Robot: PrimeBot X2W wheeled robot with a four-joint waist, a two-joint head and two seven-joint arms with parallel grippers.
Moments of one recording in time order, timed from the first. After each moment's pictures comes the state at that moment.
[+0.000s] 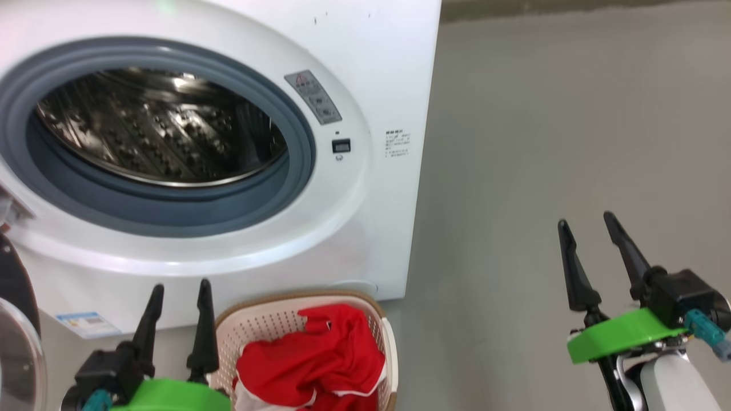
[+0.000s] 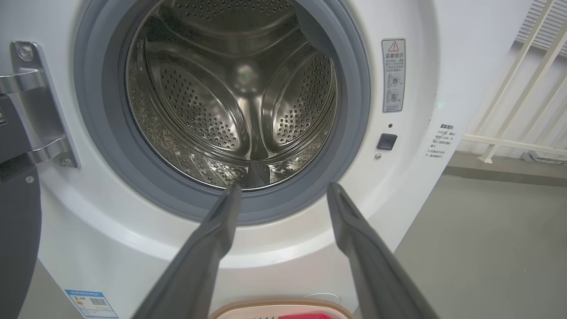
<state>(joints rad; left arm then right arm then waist) -0.12 0.07 -0.03 0.22 -0.31 0.02 -0.24 -0.16 -0.05 -0.05 0.24 0.18 0.13 -0.26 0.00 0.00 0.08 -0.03</state>
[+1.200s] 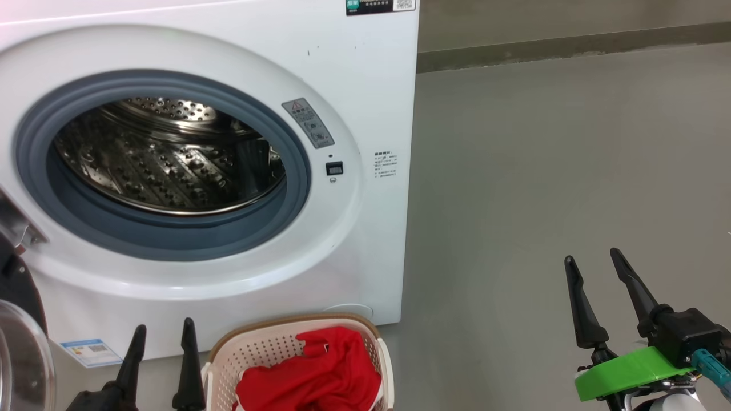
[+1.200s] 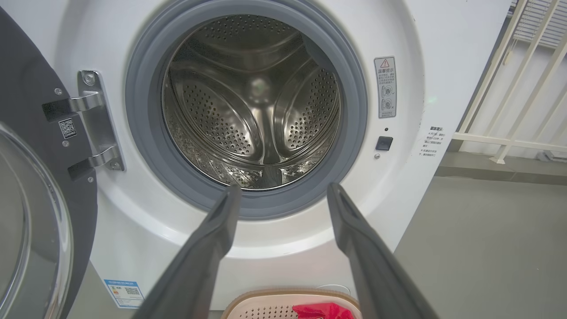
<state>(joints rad) 0.04 0.10 -0.02 0.10 -0.31 0.08 -0.21 -0.02 -0.04 -0.07 0.16 0.17 0.13 -0.26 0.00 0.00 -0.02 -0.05</state>
